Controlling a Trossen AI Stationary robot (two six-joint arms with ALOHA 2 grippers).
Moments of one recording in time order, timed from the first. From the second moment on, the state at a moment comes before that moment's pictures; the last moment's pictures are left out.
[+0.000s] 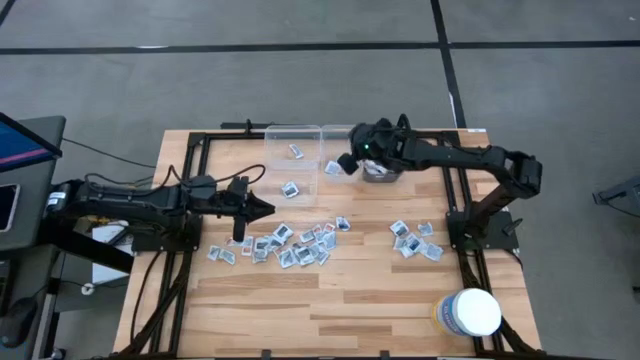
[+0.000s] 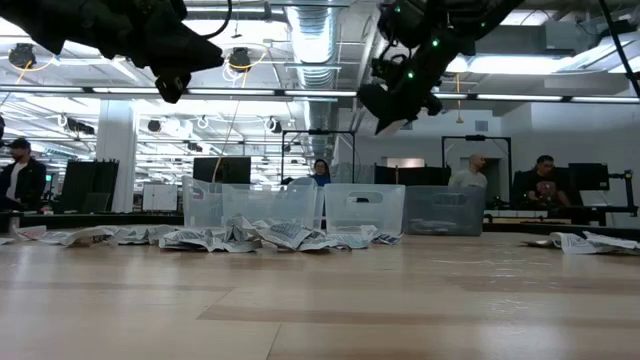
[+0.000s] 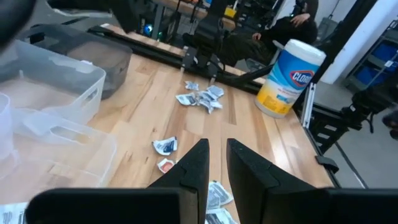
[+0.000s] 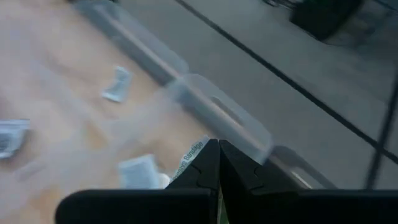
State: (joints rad) left arm -0.01 0.61 0.40 0.15 0.02 -0.27; right arm -0.37 1.55 1.11 -0.27 0.52 0.14
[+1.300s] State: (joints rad) left arm -0.06 0.70 0.40 0.18 -0.01 -0.32; right arm -0.44 1.55 1.11 -0.59 0.63 0.32
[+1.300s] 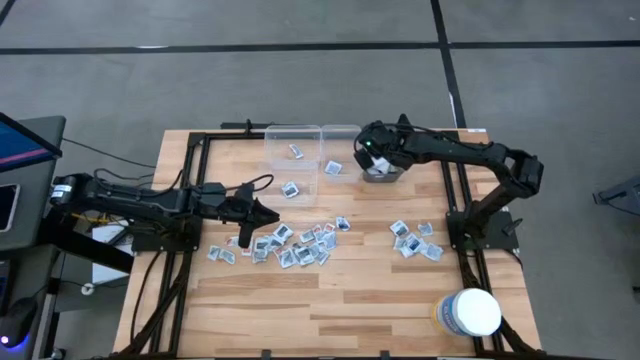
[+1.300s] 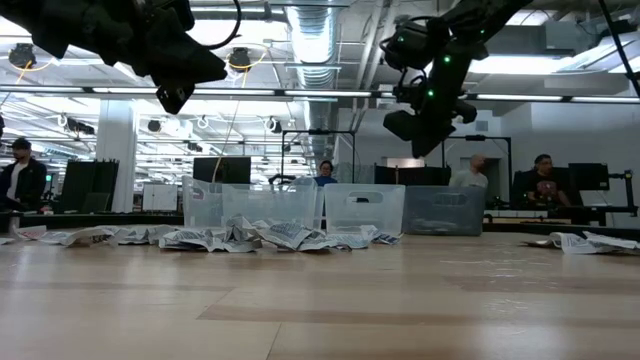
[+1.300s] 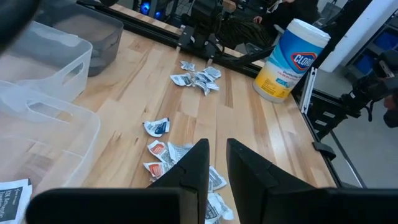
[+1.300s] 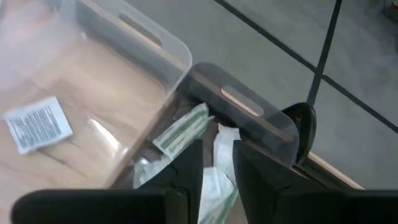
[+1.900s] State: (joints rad) left arm -0.05 0.70 0.40 0.18 -0.02 -0.28; right arm -0.12 1.55 1.11 -0.68 0.49 0.03
